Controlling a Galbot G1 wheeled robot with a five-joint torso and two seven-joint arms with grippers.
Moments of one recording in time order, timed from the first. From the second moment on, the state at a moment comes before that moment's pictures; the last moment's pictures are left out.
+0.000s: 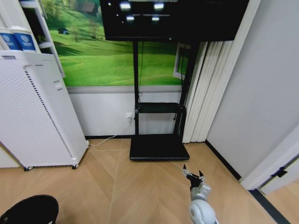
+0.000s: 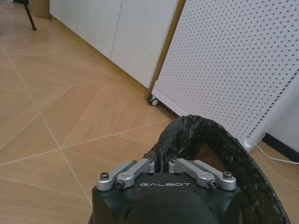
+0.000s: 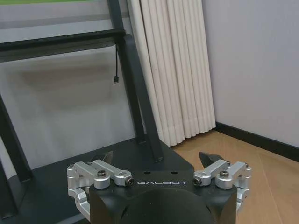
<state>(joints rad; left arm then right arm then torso) 1.99 -1.44 -1.32 -1.89 -1.04 0.12 -0.06 -1.39 1.36 0.48 1.83 0.43 -0.02 0.44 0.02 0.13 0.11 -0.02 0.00</state>
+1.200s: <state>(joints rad) 1.97 -1.43 -1.24 -1.80 -0.88 0.13 -0.11 -1.34 1.33 0.49 1.83 0.49 -0.02 0.43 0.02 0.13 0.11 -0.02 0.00</state>
